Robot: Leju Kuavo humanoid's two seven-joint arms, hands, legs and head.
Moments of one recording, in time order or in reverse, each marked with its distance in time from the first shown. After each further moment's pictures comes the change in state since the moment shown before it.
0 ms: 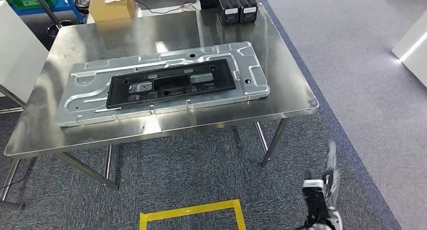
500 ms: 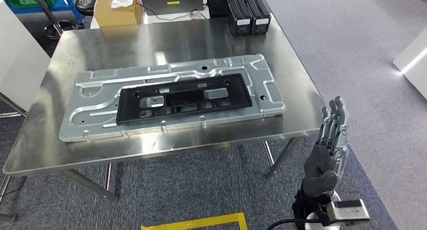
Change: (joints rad) left arm -0.018 0.014 0.005 0.001 0.024 0.005 0.027; right arm -0.046 -0.057 0.298 -0.654 -0.172 0.095 -0.001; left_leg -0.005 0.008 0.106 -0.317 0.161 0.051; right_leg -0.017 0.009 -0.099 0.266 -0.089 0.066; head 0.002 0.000
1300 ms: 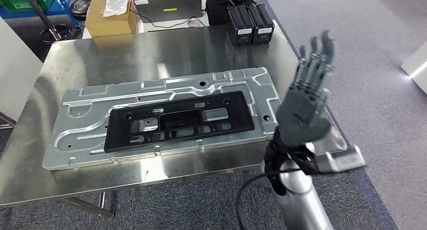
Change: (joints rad) left arm 0.014 0.001 0.011 0.000 0.017 0.017 -0.003; right arm -0.385 0.190 0.062 0.098 -0.091 0.162 -0.004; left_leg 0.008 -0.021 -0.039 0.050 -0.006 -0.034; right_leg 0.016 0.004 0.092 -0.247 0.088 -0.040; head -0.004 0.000
